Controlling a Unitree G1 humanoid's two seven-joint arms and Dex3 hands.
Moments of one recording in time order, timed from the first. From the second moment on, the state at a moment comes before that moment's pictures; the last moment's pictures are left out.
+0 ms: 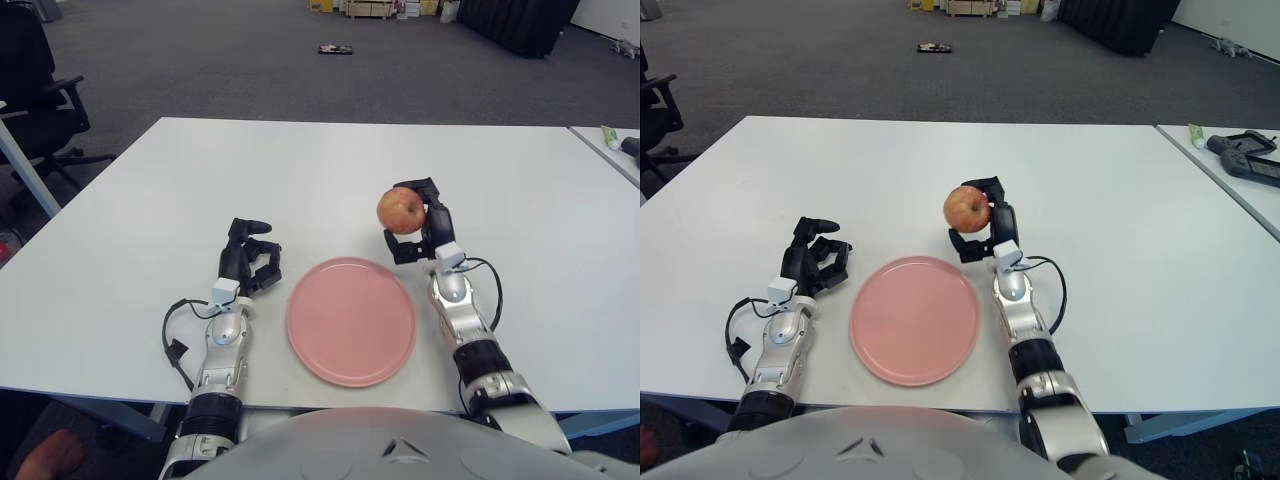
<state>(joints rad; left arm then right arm) 0.08 -0.03 0.06 0.31 0.01 -0.42 0.08 -0.07 -0.03 0.13 0.33 -0.13 -0.59 -0.09</state>
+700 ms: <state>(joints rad) 0.08 -0.03 0.06 0.32 0.04 -0.42 0.09 0.07 -0.29 0.30 -0.07 -0.21 -0.43 0.34</state>
